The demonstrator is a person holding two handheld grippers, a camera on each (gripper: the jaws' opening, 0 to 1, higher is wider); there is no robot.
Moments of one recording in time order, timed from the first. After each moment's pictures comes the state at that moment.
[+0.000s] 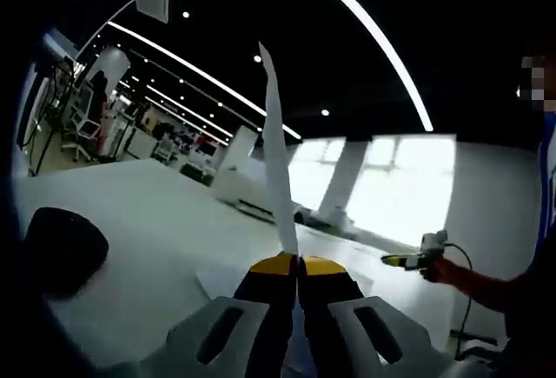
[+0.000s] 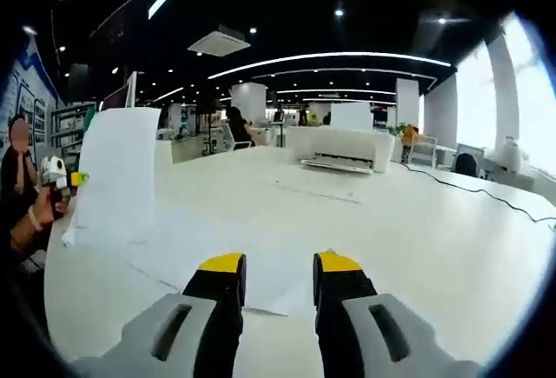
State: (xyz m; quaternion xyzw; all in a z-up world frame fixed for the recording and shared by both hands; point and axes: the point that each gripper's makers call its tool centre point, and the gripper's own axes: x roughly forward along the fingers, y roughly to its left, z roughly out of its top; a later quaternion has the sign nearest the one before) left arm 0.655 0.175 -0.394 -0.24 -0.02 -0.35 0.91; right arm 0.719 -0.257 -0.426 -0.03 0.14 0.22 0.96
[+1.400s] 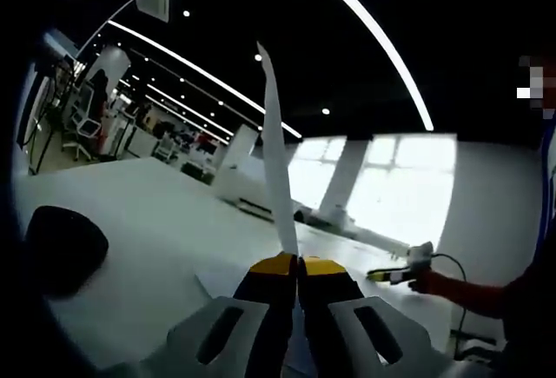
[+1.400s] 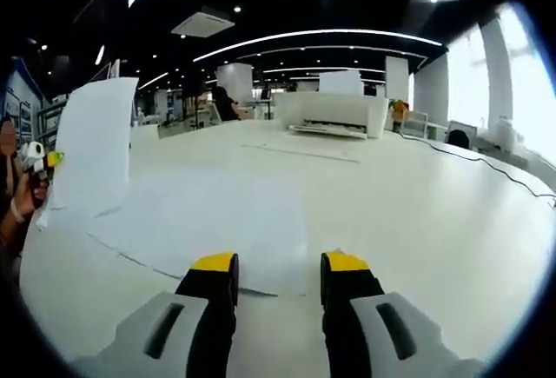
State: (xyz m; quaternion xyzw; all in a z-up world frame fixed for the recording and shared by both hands) left arm 0.654 0.174 -0.395 -0.24 -0.01 -0.35 0.91; right arm 0.749 -0.262 -0.485 -0.03 0.19 0.19 0.96
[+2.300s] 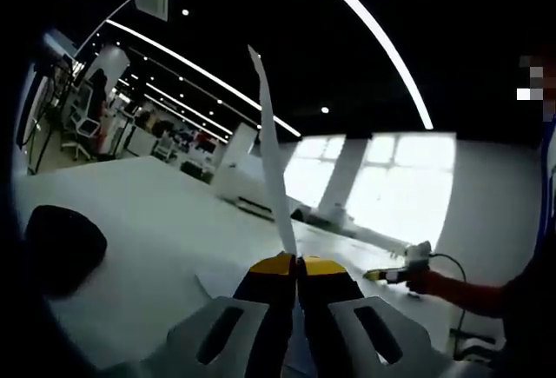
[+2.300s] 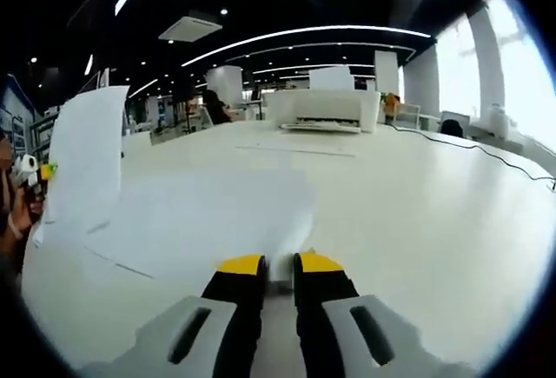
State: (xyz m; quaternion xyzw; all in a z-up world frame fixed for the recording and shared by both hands) left arm 0.654 0.172 -0.397 -0.23 -0.01 -0.35 0.91; right arm 0.743 -0.253 -0.485 0.00 0.20 0.17 0.96
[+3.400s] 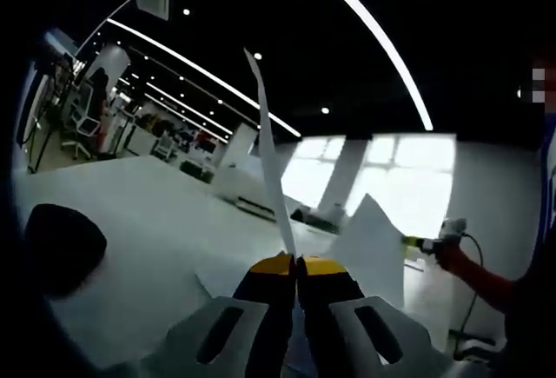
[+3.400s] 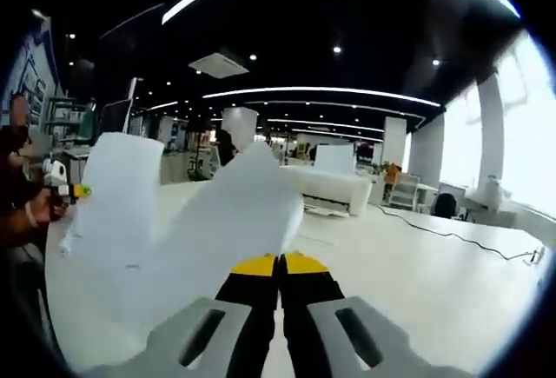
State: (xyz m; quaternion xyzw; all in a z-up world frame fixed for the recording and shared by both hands) left arm 0.654 0.172 -0.395 -0.24 -0.01 -0.35 0.91; right arm 0.684 -0.282 -0.342 -0.08 0.05 0.20 0.98
